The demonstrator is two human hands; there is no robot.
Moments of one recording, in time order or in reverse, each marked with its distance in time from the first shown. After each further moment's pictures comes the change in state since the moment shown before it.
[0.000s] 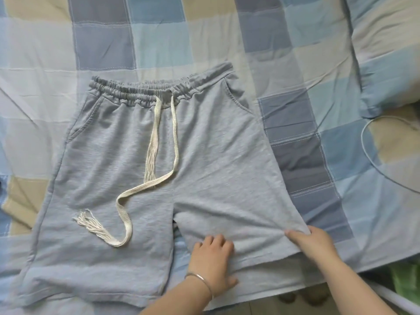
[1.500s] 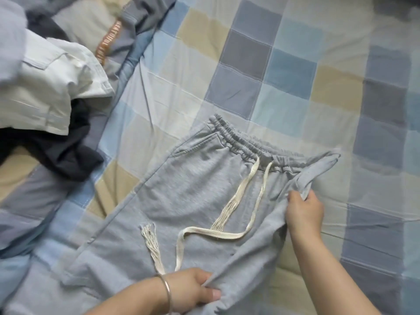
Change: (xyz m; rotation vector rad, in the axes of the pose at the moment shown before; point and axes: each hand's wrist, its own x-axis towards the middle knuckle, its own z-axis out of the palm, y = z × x) left_hand -0.048 -0.144 -0.104 -1.266 -0.283 -0.232; right_hand -0.047 -0.313 0.099 0.164 0.203 -0.638
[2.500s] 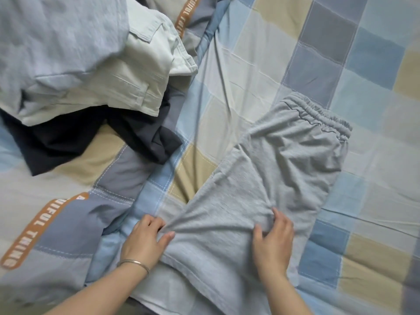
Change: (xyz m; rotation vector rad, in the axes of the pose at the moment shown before) left_hand -0.106 -0.192 -0.124 0.309 1.032 -0.132; right_hand -0.186 0.042 0.155 -0.476 -0.134 -0.173
